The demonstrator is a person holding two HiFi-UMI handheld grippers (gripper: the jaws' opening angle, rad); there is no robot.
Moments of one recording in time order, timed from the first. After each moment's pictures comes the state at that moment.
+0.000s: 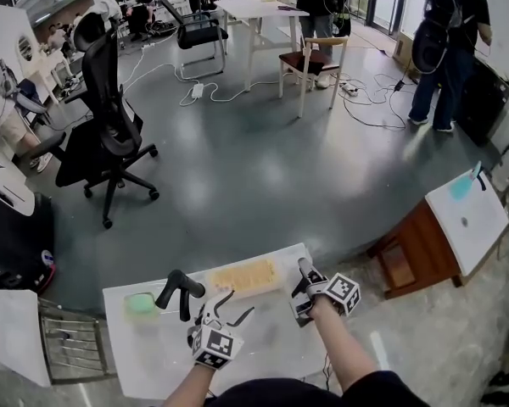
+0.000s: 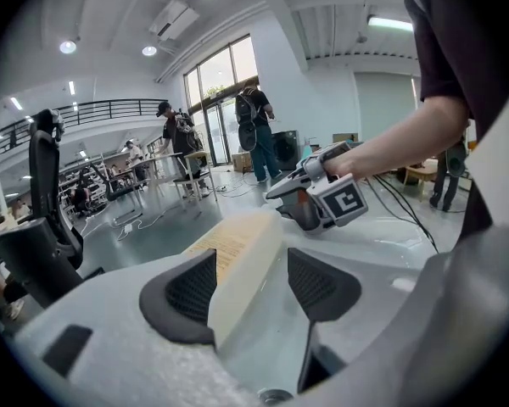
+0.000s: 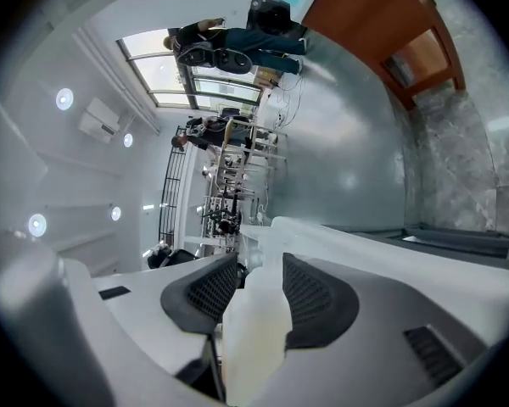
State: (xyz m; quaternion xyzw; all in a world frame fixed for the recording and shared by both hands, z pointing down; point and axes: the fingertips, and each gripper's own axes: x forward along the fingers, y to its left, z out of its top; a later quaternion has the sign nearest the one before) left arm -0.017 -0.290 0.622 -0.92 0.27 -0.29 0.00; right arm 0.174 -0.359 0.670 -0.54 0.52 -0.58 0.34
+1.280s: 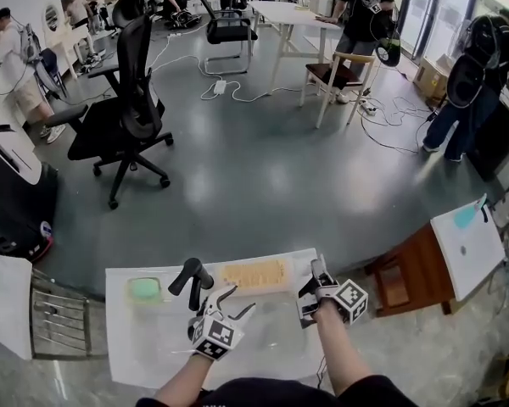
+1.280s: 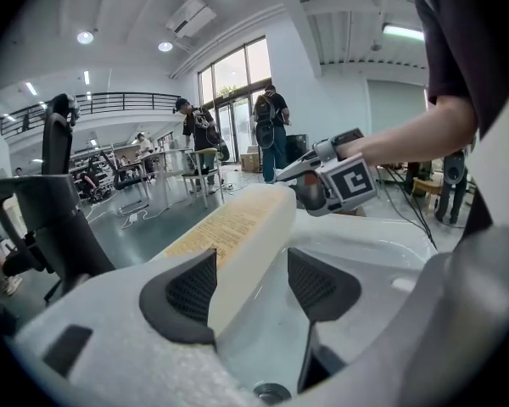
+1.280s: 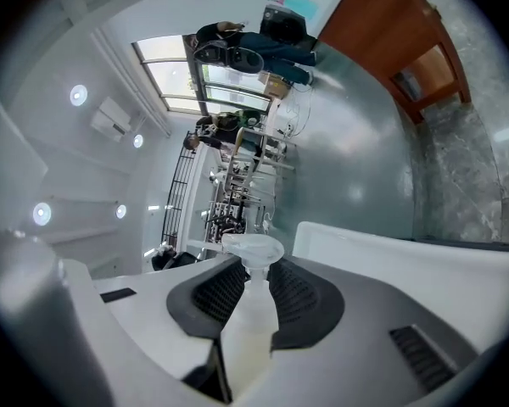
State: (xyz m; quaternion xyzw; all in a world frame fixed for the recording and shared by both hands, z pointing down) left arm -0.038 -0.297 0.631 -0.92 0.30 -0.27 -0.03; right arm 0.172 -0.360 0.631 -0.56 0.53 -0.54 0.34
